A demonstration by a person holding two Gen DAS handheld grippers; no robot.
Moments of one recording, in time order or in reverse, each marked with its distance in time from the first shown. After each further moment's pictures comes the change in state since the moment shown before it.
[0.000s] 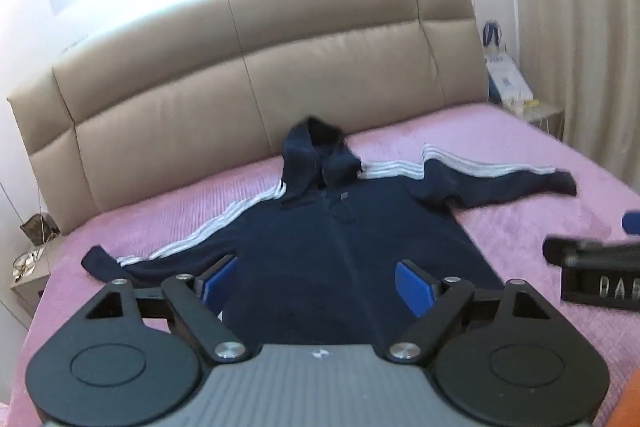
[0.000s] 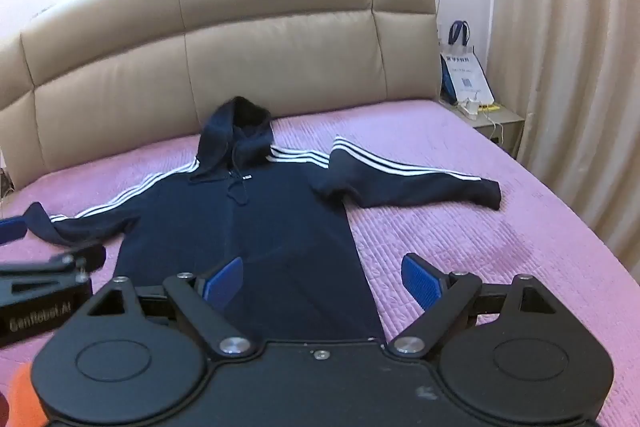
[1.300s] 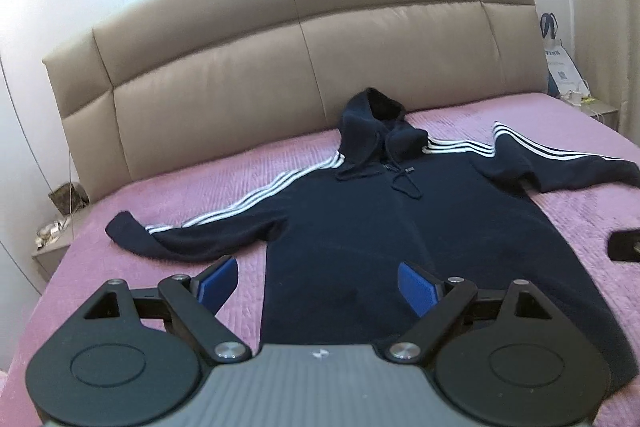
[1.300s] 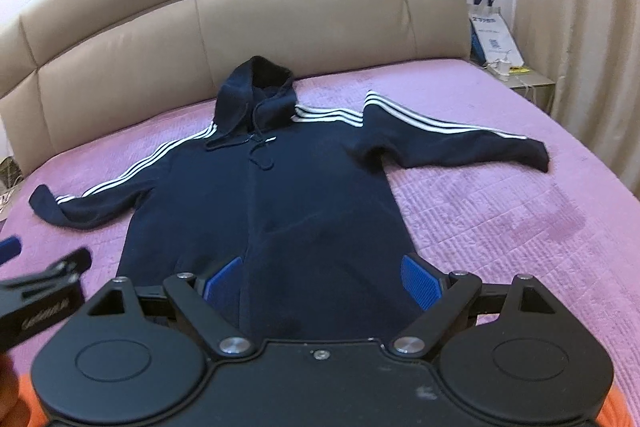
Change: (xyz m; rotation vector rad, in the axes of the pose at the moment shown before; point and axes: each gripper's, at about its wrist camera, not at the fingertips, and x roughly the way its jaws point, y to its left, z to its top) left arm 0.090 0.046 -0.066 -0.064 0.037 0.135; right arm 0.077 0.028 -0.021 0.033 0.122 0.080
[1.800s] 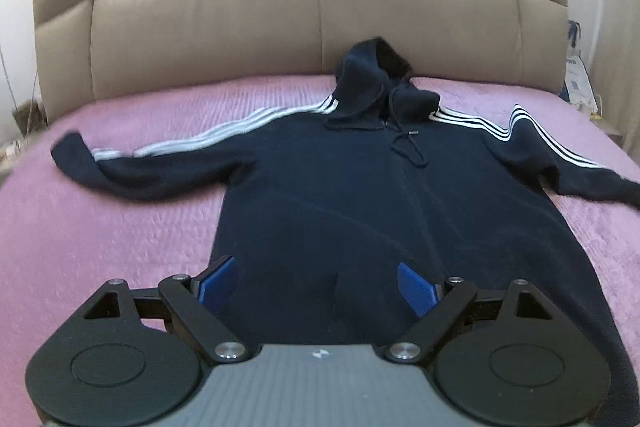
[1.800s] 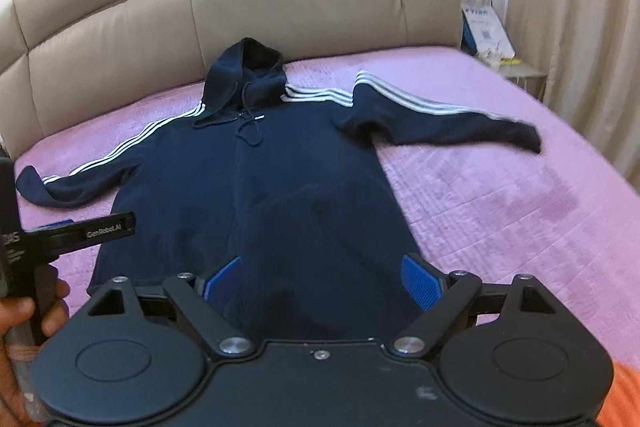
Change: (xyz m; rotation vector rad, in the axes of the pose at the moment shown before) left arm 0.115 0.018 -0.025 -0.185 0.150 -0.112; right arm 0.003 0.005 -0.025 -0.025 0.011 -0.062
